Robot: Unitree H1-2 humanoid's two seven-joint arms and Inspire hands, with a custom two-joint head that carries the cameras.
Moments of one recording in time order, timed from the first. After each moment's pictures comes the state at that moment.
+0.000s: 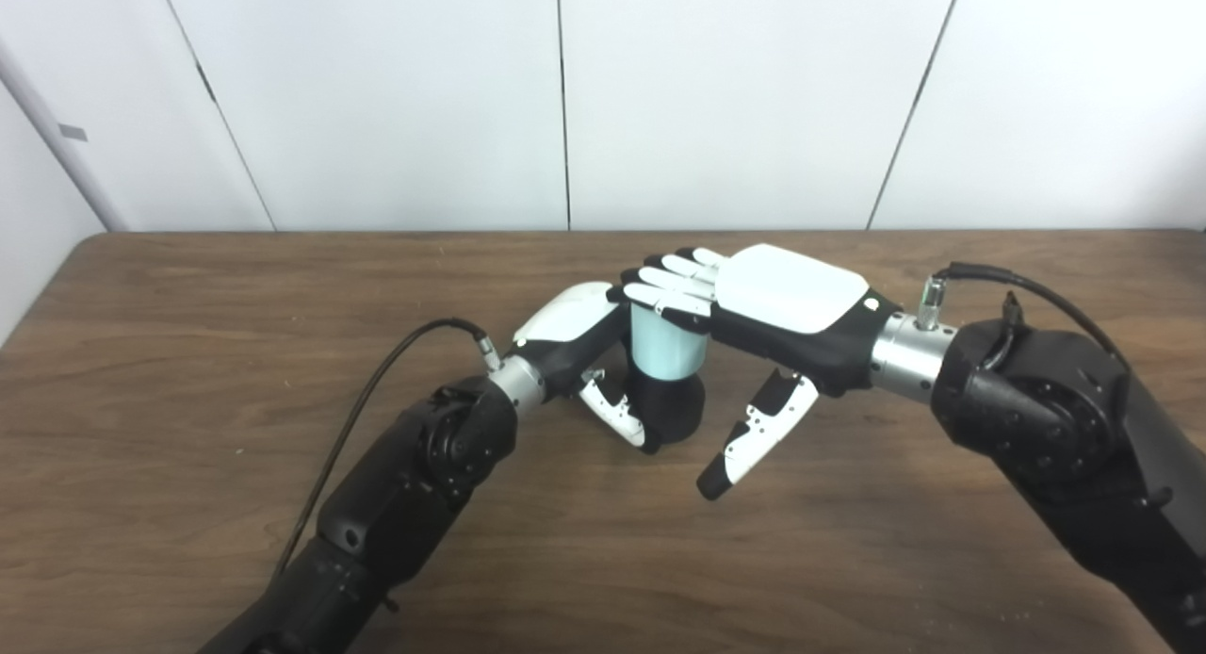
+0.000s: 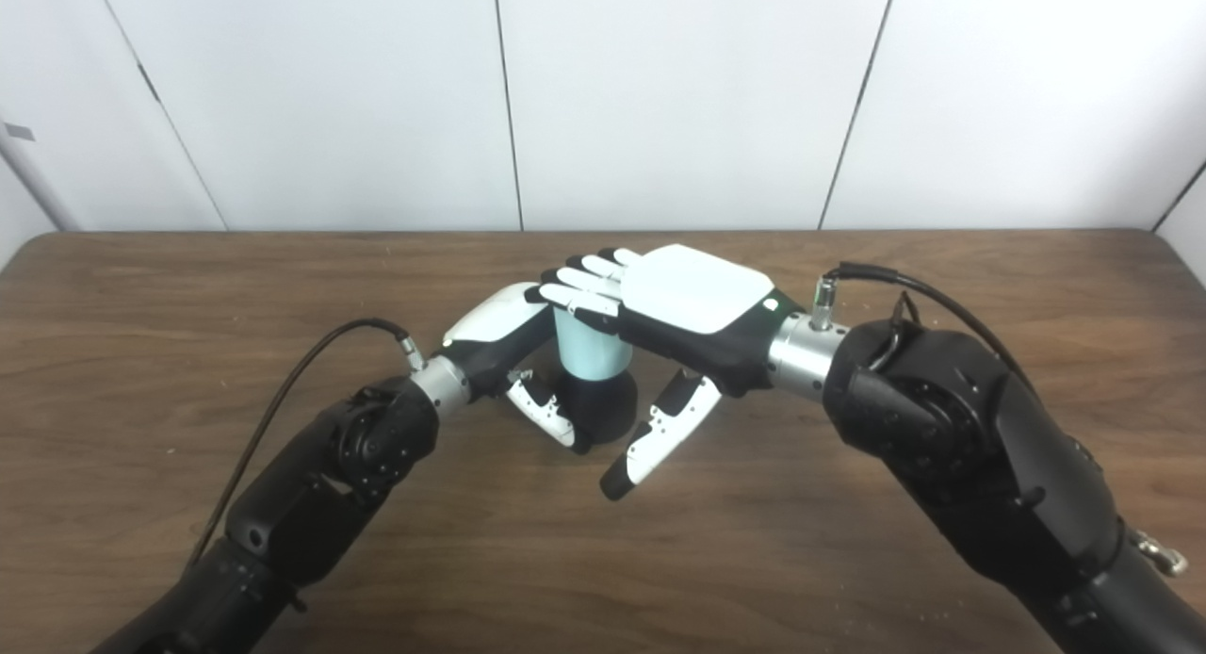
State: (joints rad) left arm -0.57 0.23 -0.48 0.27 0.57 -0.01 -0.26; right arm -0.57 -0.53 0.42 -0.43 -0.56 0.13 0.71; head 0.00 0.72
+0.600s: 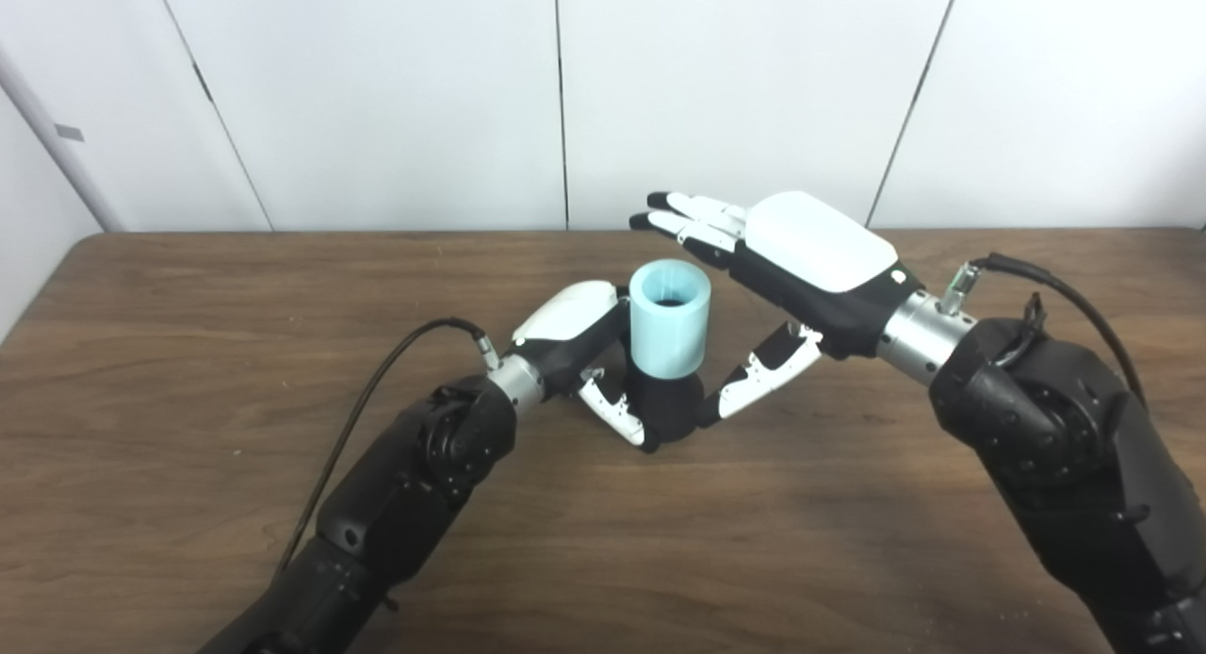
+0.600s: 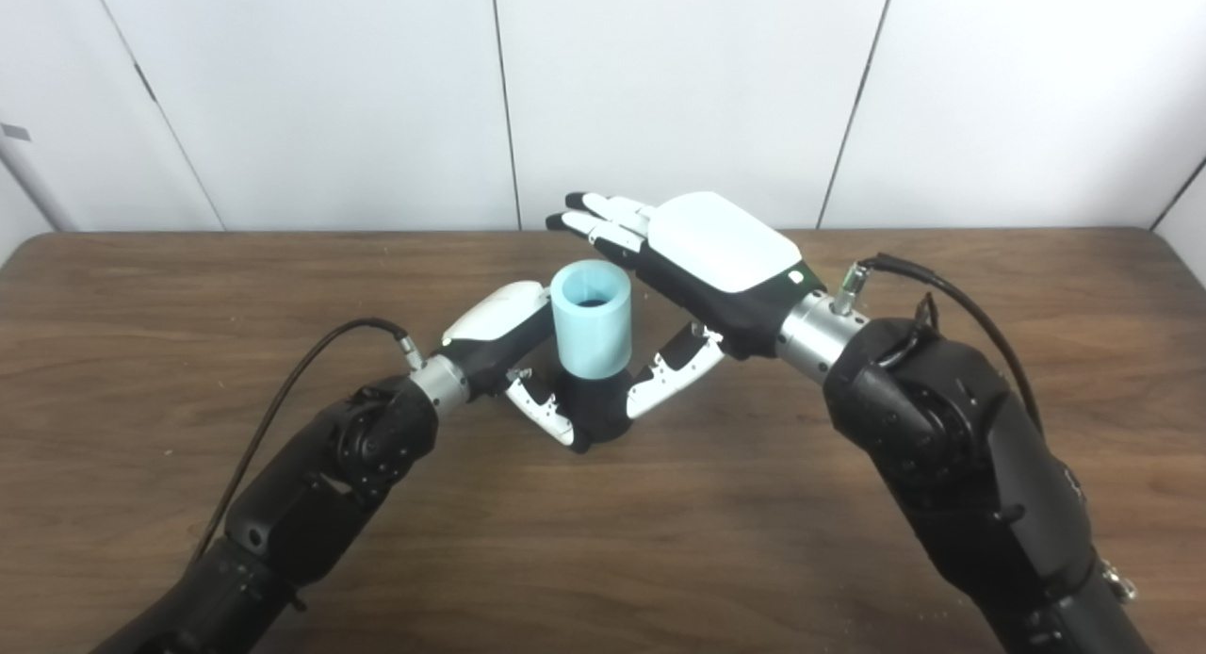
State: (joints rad) left arm -0.57 0.23 -0.48 0.27 0.57 -0.01 -0.26; right arm -0.53 -0.43 0.29 -0.42 -0.67 0.11 0.59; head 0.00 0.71
